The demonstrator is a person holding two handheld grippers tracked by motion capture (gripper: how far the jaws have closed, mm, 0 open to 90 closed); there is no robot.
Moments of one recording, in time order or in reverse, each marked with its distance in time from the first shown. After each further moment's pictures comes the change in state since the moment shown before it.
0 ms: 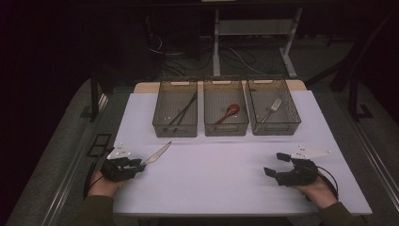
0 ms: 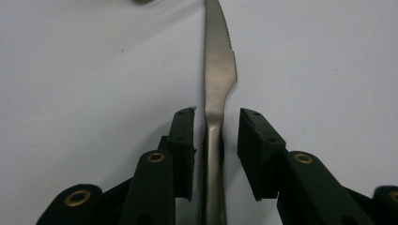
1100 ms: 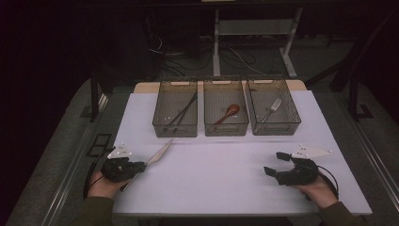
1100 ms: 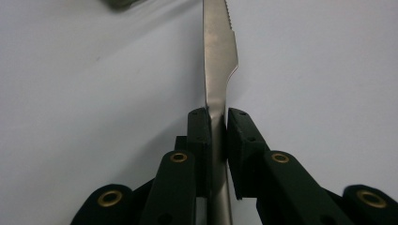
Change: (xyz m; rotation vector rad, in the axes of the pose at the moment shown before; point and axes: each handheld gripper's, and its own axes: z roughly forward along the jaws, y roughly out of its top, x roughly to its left) left arm -0.011 0.011 -0.008 -0.014 -0.065 -0.008; right arm -0.001 0.002 -0.001 -0.013 0.012 0.005
